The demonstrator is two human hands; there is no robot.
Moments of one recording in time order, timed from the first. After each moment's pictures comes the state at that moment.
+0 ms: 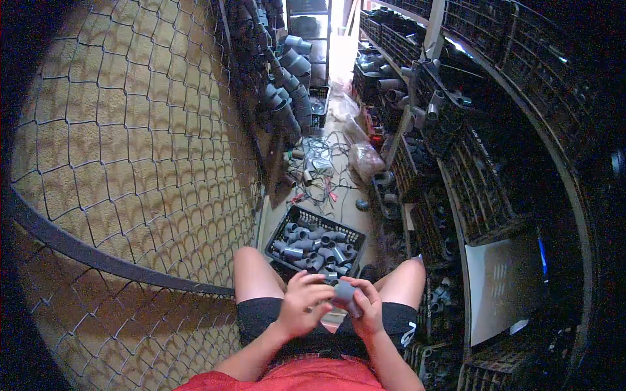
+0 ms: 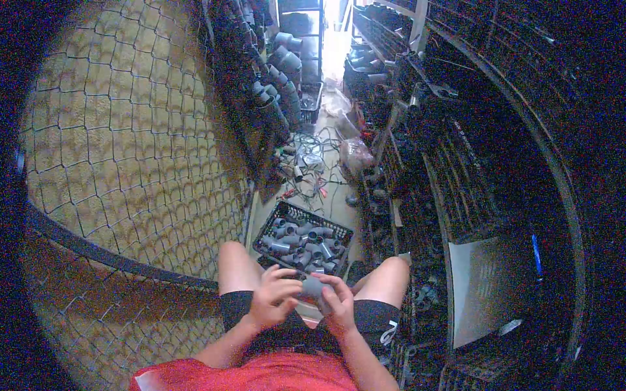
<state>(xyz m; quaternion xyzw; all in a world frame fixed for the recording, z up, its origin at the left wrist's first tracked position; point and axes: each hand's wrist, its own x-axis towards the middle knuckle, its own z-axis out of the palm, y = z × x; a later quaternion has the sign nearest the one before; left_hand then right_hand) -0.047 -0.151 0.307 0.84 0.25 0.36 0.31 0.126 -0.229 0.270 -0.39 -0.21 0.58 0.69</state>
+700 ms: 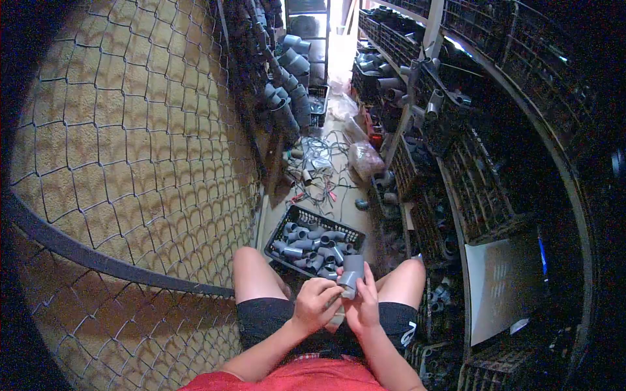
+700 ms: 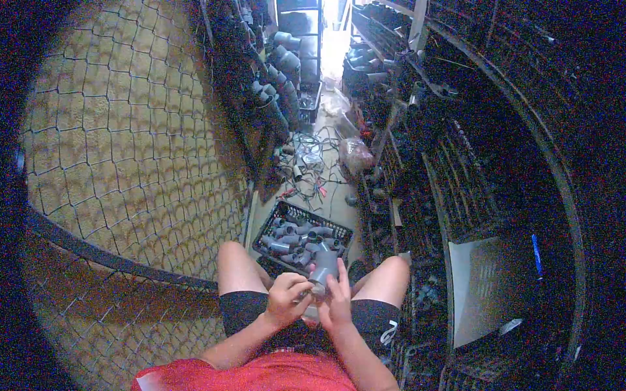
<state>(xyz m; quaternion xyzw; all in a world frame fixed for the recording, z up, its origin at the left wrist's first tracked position) -0.012 -0.157 0.278 0.83 0.28 0.43 0.21 0.120 -0.210 0.274 -0.31 -0.05 0.60 0.74</state>
